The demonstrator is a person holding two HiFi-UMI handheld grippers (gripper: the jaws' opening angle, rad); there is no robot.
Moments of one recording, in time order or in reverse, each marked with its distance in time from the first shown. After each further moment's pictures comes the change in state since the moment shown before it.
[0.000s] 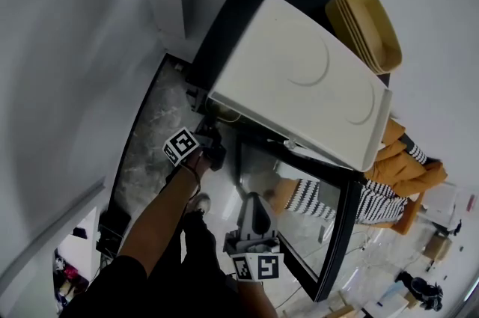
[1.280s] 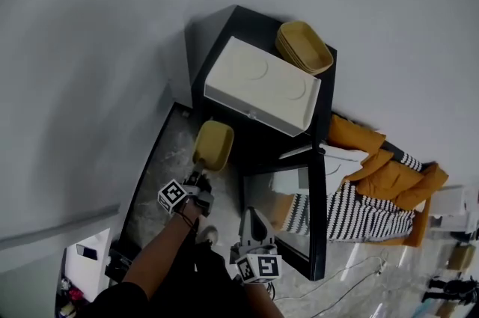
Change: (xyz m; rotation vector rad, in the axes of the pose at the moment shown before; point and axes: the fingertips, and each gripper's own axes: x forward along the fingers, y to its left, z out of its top) left arm -0.159 -0.070 -0.030 -0.031 -0.061 -0.021; right arm -0.103 0.012 0.024 -0.004 -0.055 0.066
